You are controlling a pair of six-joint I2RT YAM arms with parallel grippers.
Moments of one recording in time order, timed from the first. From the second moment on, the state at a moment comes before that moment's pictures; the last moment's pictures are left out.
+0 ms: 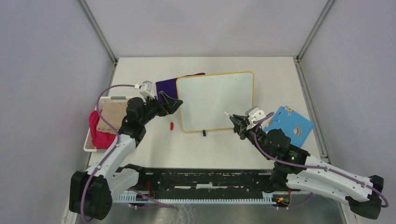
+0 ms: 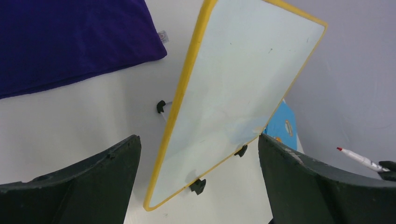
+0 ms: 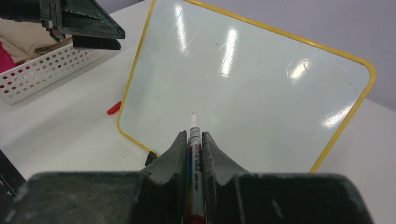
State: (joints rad) left arm -0.26 0.97 0.54 0.22 0.33 -0.62; right arm 1.09 0.59 0.55 0.04 0.47 -0.08
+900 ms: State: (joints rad) left arm -0.14 1.13 0.58 0.30 0.42 -0.55; right arm 1.09 0.61 0.55 0.06 0.44 -0.09
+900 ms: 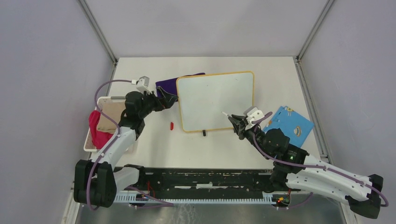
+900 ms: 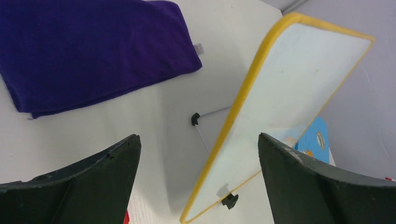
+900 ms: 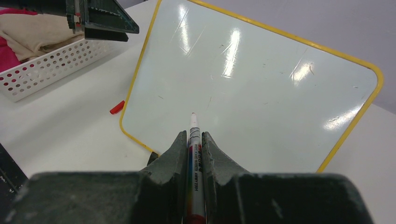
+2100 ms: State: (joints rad) left arm -0.22 0.89 0.55 0.03 0.21 -0.30; right arm 1.09 0.61 0.55 0.06 0.42 -0.09
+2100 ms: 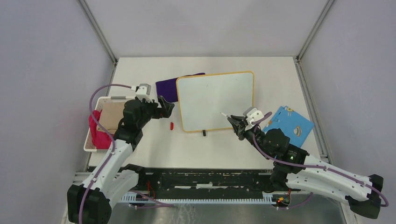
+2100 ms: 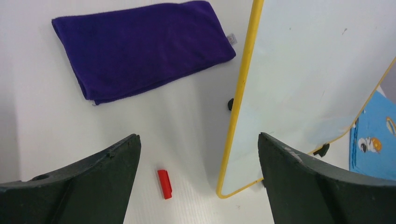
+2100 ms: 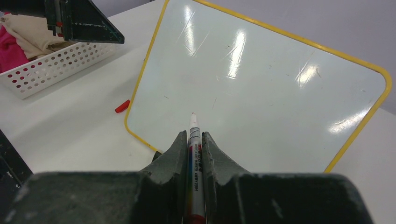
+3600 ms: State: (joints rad) left arm -0.12 1.52 0.51 0.92 0.96 -0.61; right arm 1.09 0.69 0.59 0.06 0.37 -0.09
